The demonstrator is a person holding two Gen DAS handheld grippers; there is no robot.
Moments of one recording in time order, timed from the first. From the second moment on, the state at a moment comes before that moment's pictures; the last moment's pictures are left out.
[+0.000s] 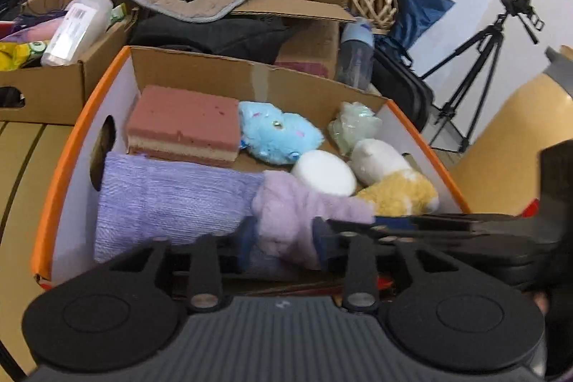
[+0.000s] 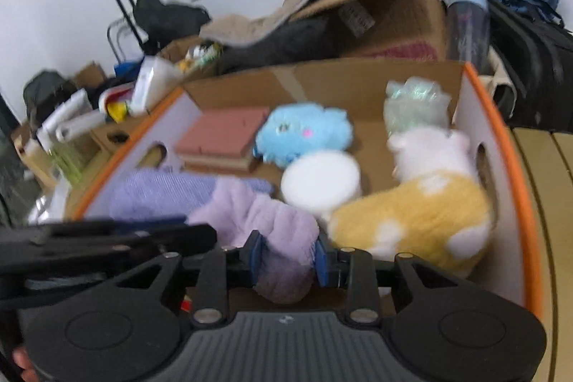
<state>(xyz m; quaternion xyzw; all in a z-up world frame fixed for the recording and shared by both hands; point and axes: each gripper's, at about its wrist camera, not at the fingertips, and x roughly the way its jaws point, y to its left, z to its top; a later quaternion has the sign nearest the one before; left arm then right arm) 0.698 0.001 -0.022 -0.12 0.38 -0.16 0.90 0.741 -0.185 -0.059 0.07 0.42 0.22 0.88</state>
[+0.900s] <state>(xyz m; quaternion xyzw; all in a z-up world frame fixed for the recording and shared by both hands) 0.403 0.054 0.158 -0.02 0.20 -0.08 0.98 0.467 -0.301 0.155 0.04 0.24 0.17 0.95</state>
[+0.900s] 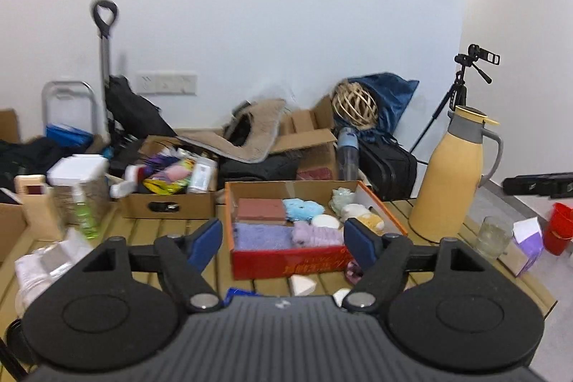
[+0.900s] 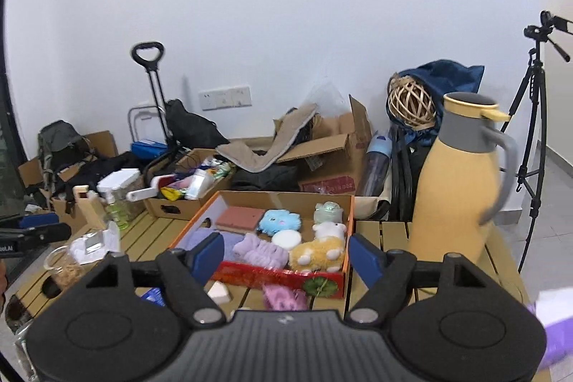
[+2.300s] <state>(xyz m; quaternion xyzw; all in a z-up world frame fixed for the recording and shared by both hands) 0.414 0.101 -0.023 -0.17 0.29 -0.04 0.94 0.439 -0.153 -0.019 0.01 0.28 0.28 0.92</state>
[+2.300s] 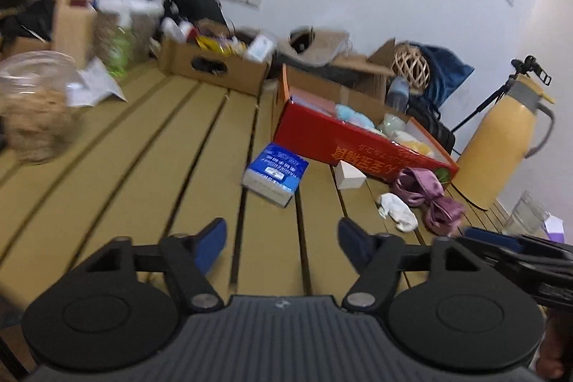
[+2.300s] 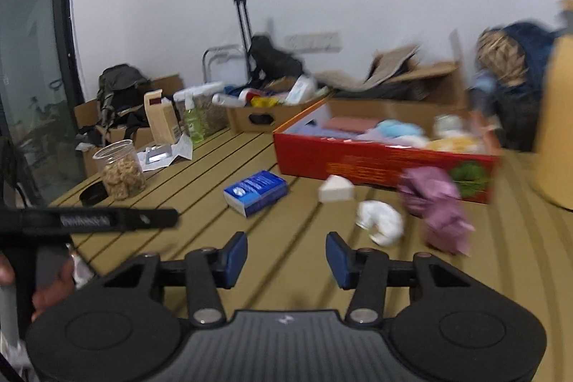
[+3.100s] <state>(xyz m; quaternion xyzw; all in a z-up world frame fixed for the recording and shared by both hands) 0.495 0.096 -0.062 -0.28 0.35 -0.19 0.87 0.530 -0.155 -0.079 0.15 0.39 0.30 0.85</state>
